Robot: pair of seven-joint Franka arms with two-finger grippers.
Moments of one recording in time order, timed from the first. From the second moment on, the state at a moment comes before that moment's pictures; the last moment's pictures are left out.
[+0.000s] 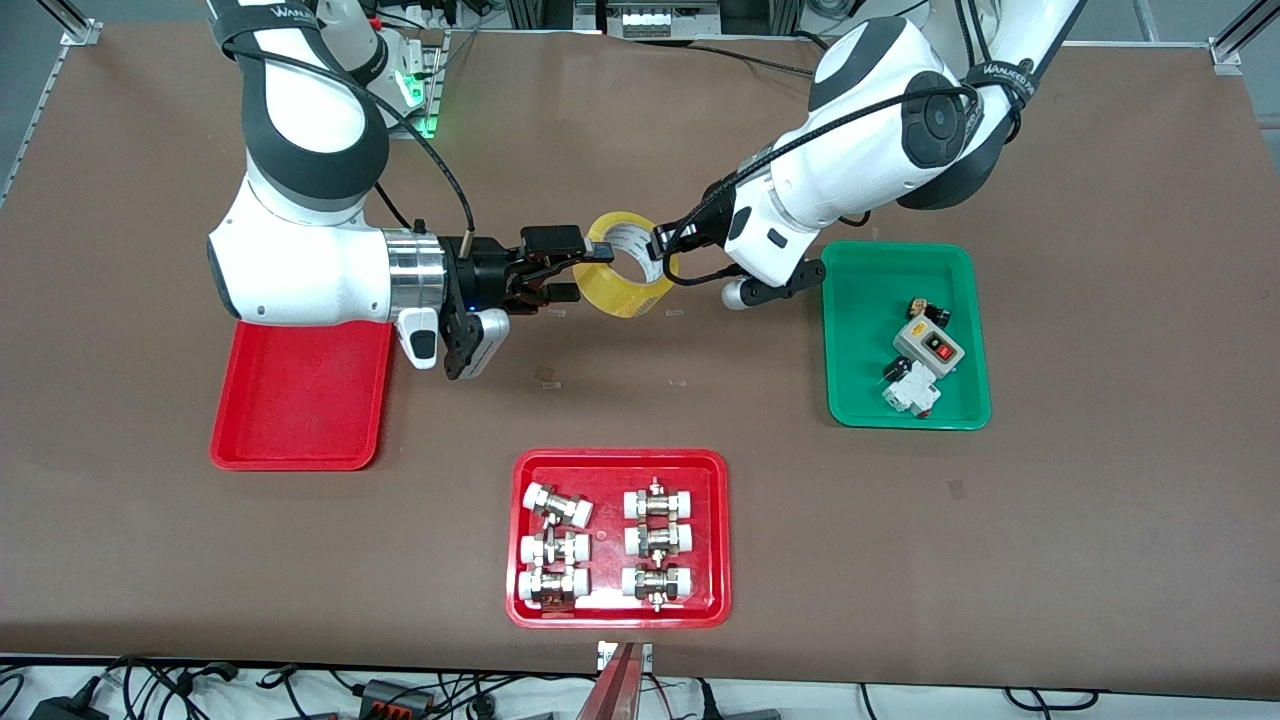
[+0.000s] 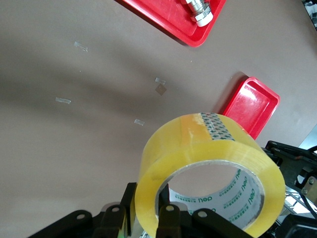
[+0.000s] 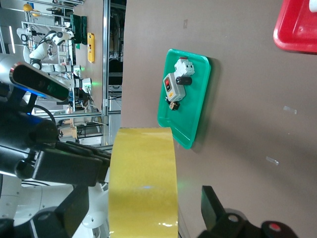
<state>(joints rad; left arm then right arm) -0.08 0.31 -0.59 -1.61 -0.46 2.08 -0.90 0.37 0.40 0.06 -1.52 1.09 1.86 -0.24</state>
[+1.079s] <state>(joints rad) -0.08 0.31 -0.59 -1.61 -0.46 2.08 -0.90 0.37 0.40 0.06 -1.52 1.10 1.86 -0.26</state>
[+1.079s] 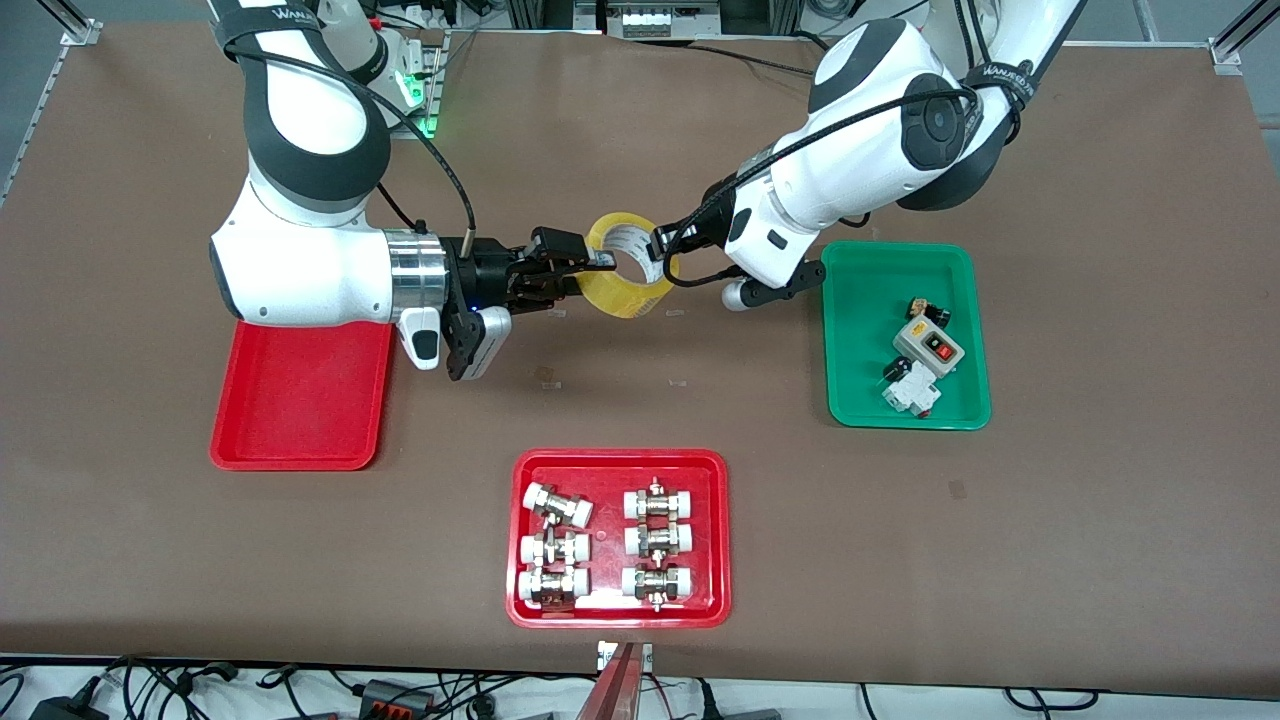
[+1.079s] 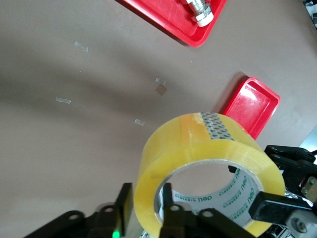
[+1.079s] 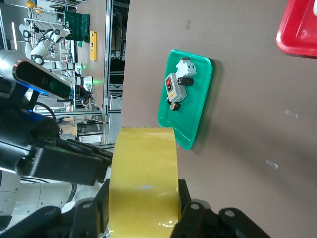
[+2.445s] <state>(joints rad) 0.10 0.22 -0.58 -1.60 -0.32 1.85 -0.90 0.36 0.47 0.04 -1.52 1.08 1.87 -0.32</state>
